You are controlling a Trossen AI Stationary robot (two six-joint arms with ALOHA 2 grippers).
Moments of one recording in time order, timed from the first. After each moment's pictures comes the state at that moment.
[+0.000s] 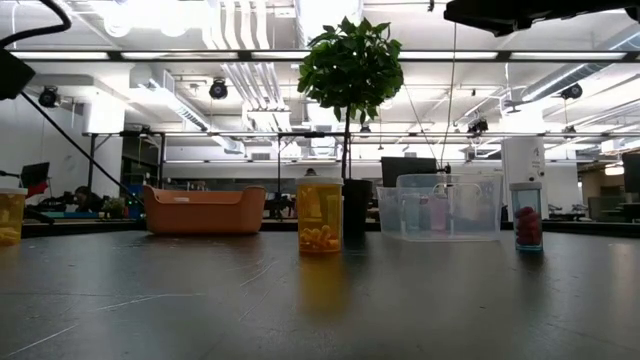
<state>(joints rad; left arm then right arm) -0.78 1.31 0.84 -1.12 0.10 -1.90 0.19 0.73 0.46 0.29 0.44 -0.38</state>
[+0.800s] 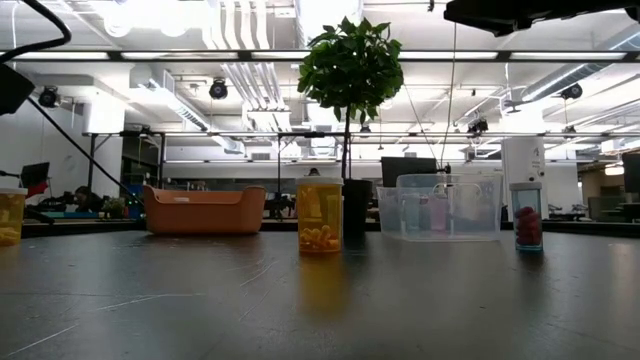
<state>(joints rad) -0.77 1.31 0.79 -1.02 0.10 -1.90 0.19 0.73 0.46 0.29 0.44 -0.38</state>
